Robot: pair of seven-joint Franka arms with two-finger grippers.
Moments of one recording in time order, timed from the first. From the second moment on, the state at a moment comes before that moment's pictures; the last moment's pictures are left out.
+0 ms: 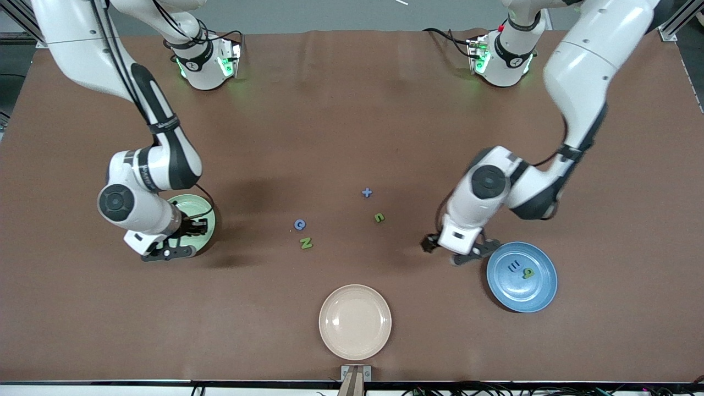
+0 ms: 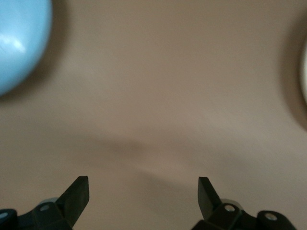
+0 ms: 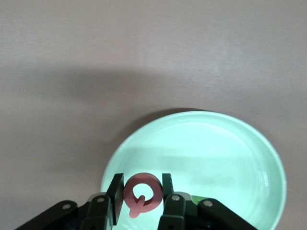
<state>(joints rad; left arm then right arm) 0.01 0.70 -0.57 -1.69 0.53 2.38 -1.19 0.08 0.50 0.01 -1.88 -0.02 2.30 -0.02</state>
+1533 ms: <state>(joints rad) -0.29 0.86 -0.49 -1.57 0.50 2.36 -1.48 0.51 0.67 0.05 -1.82 -0.01 2.56 0.75</state>
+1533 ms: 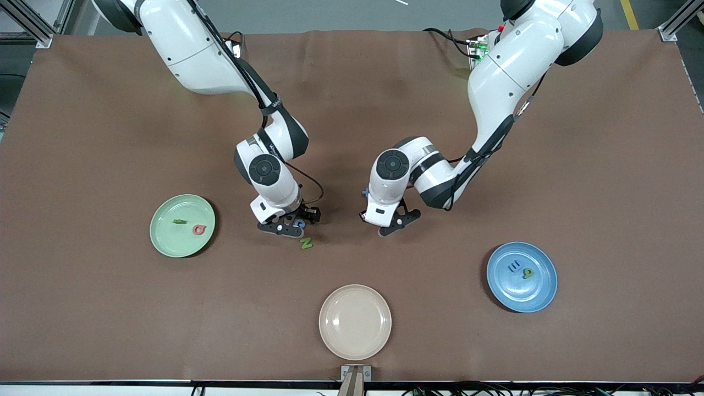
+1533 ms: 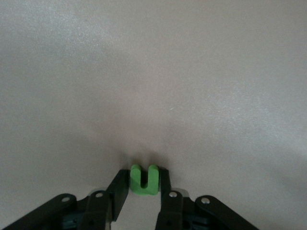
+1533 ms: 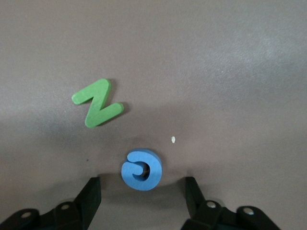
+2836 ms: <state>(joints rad) 0.23 0.77 -0.47 -1.51 0.51 2.22 -0.62 0.37 0.61 0.01 -1.79 -0.10 2.37 0.50</state>
